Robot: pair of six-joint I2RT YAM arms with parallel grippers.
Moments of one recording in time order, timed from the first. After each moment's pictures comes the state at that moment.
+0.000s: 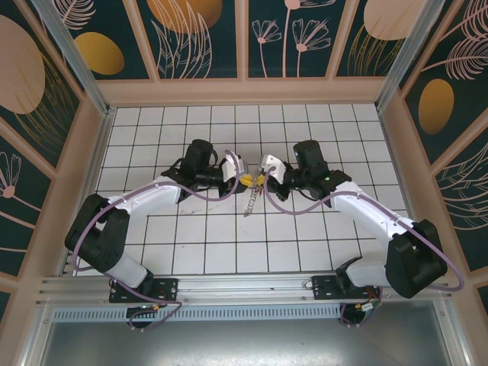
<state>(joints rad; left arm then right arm) -0.57 1.57 0.93 0.05 0.77 0.47 0.53 1.31 0.89 -0.27 -0.60 -0.57</state>
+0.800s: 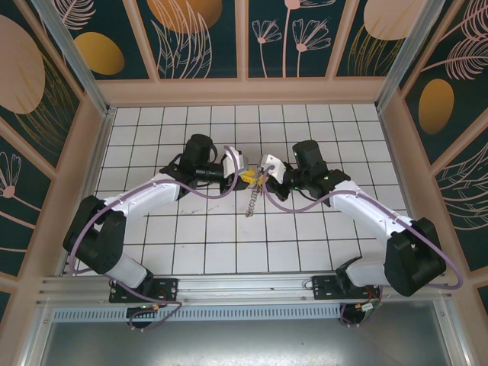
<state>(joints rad) -0.57 1.56 0.99 0.04 0.83 0.48 0.54 1.32 0.89 -0.28 -0.58 -0.55</state>
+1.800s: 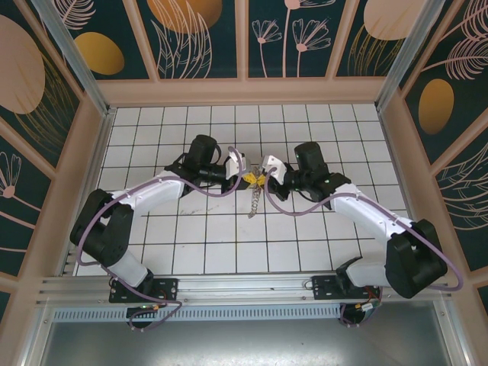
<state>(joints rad) -0.57 1.62 0.99 0.04 0.88 0.49 0.52 1.30 0.83 -0.18 -0.61 -0.54</state>
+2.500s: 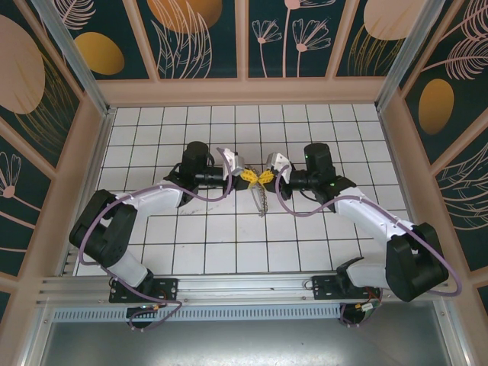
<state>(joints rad) -0.56 1.61 0.85 0.46 0.97 0.22 0.46 1.28 0.77 -0.03 -0.80 -0.47</state>
